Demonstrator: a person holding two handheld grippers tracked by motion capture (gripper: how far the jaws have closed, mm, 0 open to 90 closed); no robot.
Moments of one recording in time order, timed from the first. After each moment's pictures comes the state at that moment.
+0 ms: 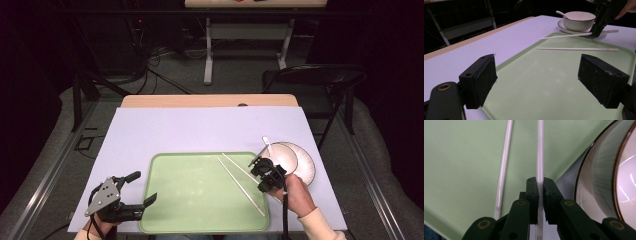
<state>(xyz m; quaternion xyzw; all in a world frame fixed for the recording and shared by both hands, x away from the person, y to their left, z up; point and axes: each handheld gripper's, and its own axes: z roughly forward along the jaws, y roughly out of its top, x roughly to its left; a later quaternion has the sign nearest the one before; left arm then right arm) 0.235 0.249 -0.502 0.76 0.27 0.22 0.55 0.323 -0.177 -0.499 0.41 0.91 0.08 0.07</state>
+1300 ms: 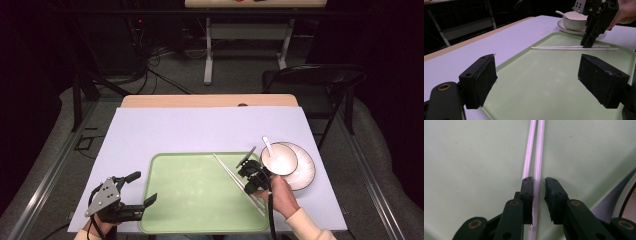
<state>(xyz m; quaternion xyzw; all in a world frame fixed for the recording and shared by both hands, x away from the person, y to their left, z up) 0.234 0.249 -0.502 0.76 0.26 0.23 0.54 0.332 -0.149 -0.522 0.42 0.90 0.10 0.04</state>
